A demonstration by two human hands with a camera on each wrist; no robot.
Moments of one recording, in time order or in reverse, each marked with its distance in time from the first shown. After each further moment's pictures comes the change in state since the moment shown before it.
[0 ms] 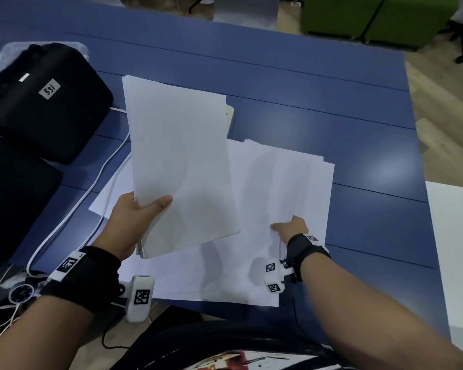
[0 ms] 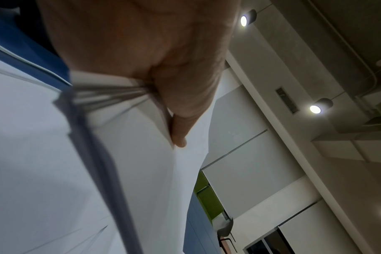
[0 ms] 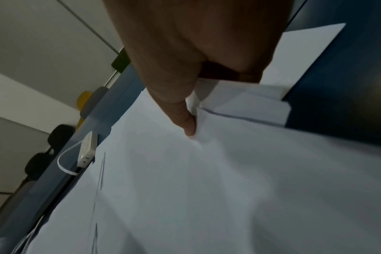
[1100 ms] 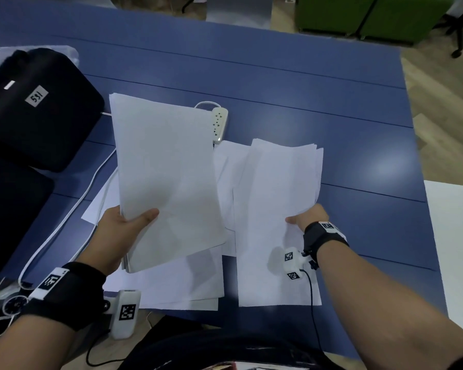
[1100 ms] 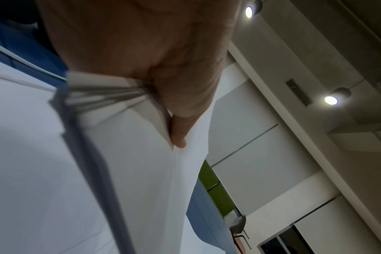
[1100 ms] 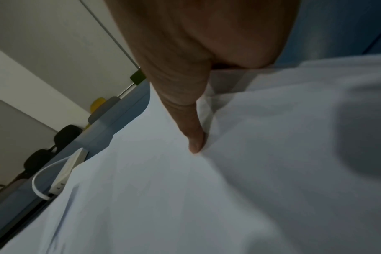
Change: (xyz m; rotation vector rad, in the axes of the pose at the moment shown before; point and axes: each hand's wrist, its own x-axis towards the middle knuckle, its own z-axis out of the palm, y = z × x) left_hand 0.007 -0.009 -0.007 0.038 0.020 -0.011; right_hand 0.036 -0.020 -0.060 -0.090 0.087 0.052
